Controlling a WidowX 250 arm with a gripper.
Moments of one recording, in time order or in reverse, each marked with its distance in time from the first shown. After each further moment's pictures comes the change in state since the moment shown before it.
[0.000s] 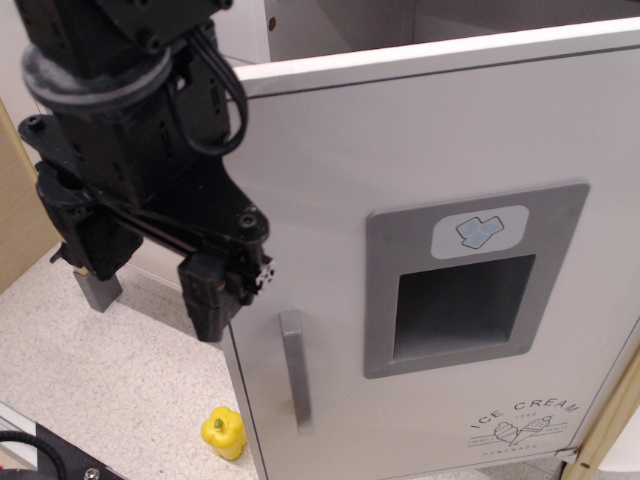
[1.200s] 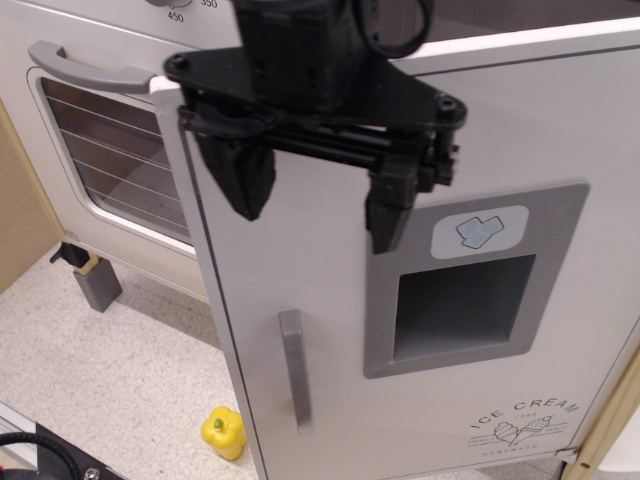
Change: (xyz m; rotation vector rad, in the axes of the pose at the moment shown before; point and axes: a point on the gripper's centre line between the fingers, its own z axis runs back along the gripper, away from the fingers) arm 0.051 -0.045 0.015 -0.054 -0.083 0.185
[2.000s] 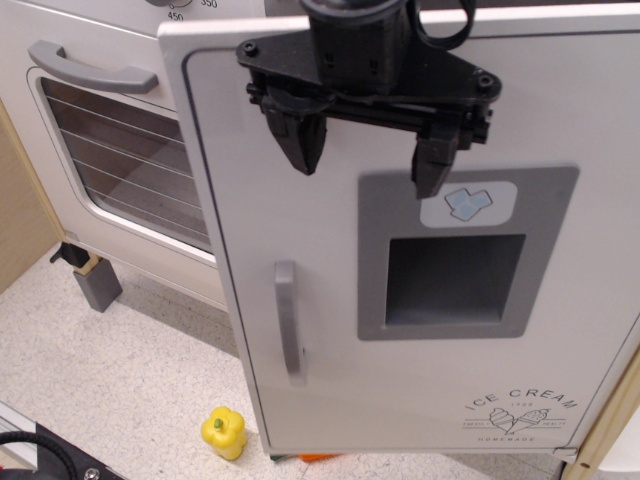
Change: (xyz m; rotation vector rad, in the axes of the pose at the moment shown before) arm 0.048 0.002 -0.023 0.020 -0.159 0.050
